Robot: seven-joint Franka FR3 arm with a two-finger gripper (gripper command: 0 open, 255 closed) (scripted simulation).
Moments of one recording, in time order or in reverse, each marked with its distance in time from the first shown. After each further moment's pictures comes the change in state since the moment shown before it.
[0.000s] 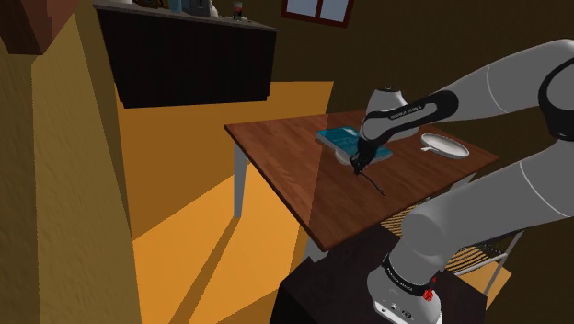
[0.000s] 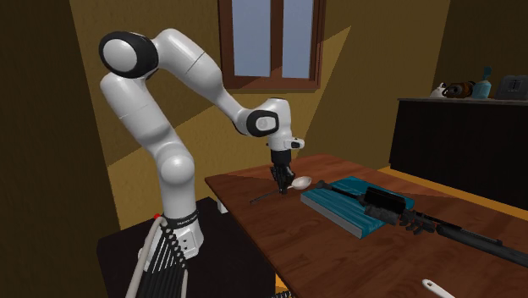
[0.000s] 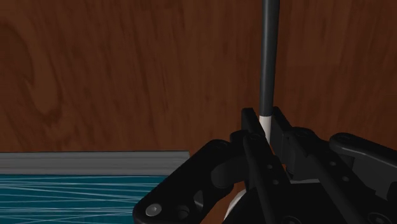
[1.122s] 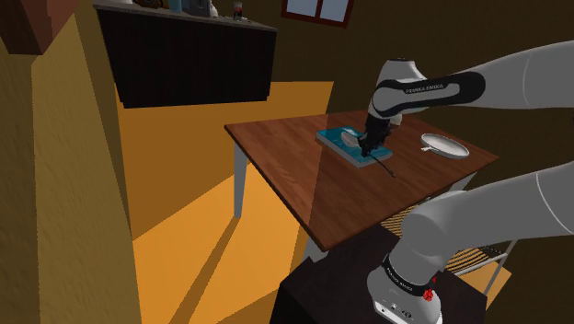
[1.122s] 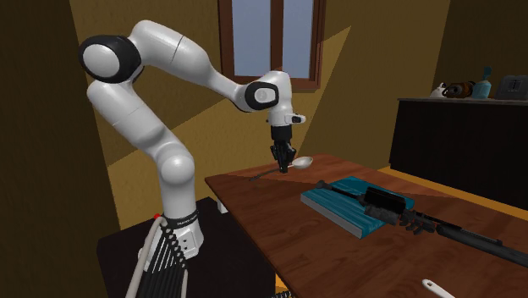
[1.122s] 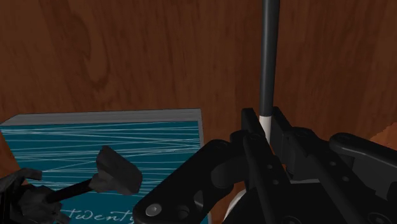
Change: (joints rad) arm 0.008 -0.141 0.040 0.136 0.038 -0.276 -0.027
